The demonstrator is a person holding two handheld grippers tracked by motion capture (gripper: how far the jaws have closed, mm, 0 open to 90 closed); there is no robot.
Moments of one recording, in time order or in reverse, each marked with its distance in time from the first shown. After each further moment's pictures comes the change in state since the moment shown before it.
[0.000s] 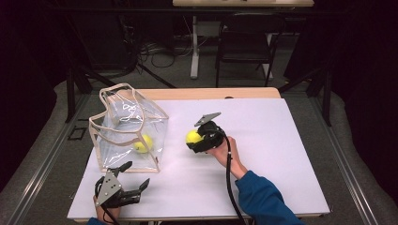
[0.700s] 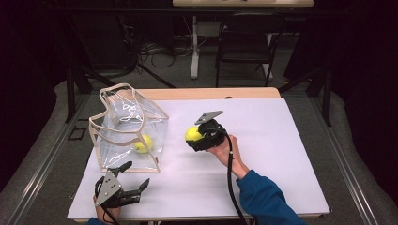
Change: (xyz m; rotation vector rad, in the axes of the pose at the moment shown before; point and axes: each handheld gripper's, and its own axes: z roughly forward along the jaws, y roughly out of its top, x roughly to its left) left arm 0.000 0.000 0.000 -0.002 -0.001 -0.003; right arm 0.006 0.010 -0.018 -0.053 -0.016 -0.029
